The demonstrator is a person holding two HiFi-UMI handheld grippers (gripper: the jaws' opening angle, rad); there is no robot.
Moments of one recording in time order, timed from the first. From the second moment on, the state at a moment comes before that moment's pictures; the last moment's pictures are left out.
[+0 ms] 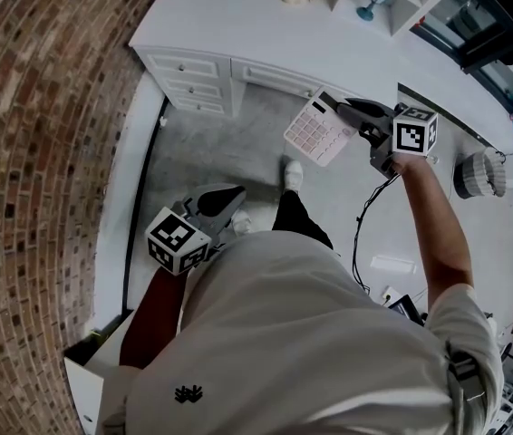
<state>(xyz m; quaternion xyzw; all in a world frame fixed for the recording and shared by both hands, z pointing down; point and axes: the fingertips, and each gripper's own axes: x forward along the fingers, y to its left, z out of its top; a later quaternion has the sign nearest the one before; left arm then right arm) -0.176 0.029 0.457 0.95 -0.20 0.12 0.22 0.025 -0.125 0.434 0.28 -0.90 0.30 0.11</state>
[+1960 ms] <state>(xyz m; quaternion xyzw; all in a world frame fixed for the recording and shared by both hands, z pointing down) -0.140 -0.032 0.469 0.94 -0.20 0.13 0.23 0.057 -0.165 0.448 0.26 -0.91 0.32 0.11</state>
